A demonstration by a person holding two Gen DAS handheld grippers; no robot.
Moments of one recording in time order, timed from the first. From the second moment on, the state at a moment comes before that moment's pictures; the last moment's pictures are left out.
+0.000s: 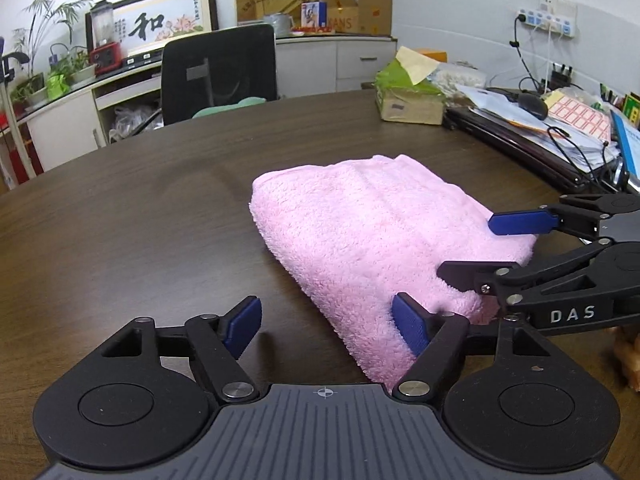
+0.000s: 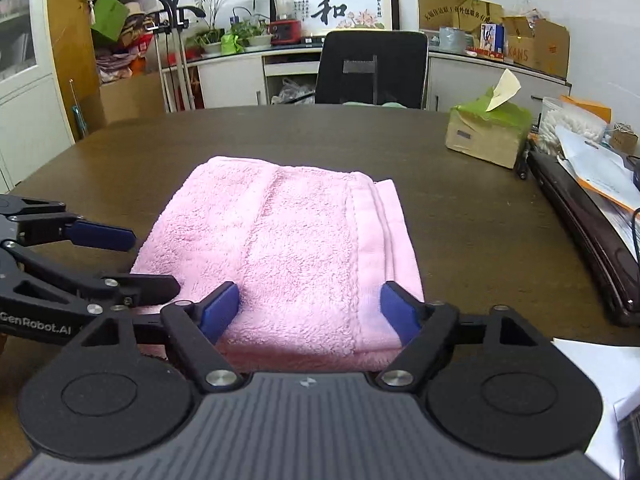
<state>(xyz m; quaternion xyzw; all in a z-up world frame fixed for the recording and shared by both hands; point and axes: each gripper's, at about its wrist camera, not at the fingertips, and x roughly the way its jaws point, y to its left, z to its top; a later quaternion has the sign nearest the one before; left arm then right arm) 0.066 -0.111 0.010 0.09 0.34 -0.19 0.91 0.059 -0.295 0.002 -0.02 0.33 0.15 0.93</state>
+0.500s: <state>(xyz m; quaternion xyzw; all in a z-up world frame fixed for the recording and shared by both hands) 0.105 -0.027 0.018 0.07 0.33 -0.04 0.94 0.113 -0.206 0.005 0.01 0.34 0.19 0.92</state>
